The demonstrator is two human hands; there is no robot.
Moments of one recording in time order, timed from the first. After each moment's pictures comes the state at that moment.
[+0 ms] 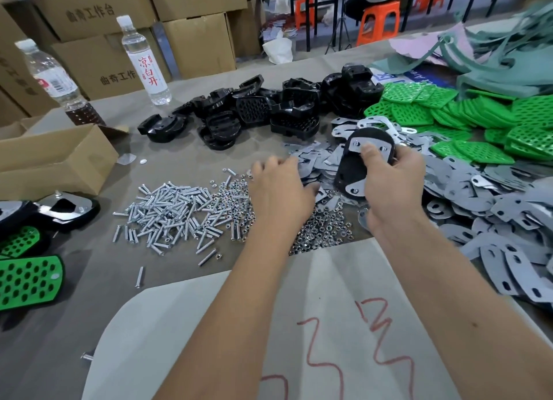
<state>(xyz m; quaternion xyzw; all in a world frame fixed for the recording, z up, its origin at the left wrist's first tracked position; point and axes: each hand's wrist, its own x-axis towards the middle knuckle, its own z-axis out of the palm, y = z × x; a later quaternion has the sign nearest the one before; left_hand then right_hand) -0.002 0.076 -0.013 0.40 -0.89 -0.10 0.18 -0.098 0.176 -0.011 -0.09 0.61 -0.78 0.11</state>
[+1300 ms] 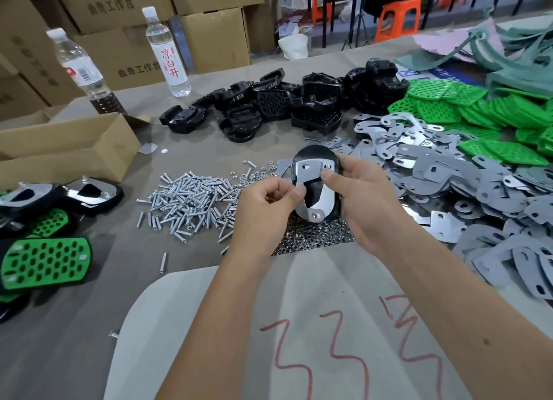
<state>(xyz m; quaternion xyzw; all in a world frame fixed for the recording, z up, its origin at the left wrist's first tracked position) 0.075 0.080 -0.024 0.36 -0.68 -0.55 0.33 -0.050 0.166 -0.015 -0.26 0.57 -0.70 0.35</state>
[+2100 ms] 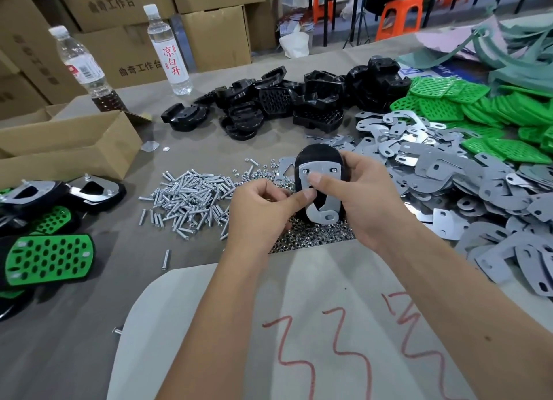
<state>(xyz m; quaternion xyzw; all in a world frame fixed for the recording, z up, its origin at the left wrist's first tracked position) 0.080 0.077 -0.025 0.39 -0.64 -0.57 0.34 -0.047 0.170 -0.010 -0.28 0.56 -0.70 0.35</state>
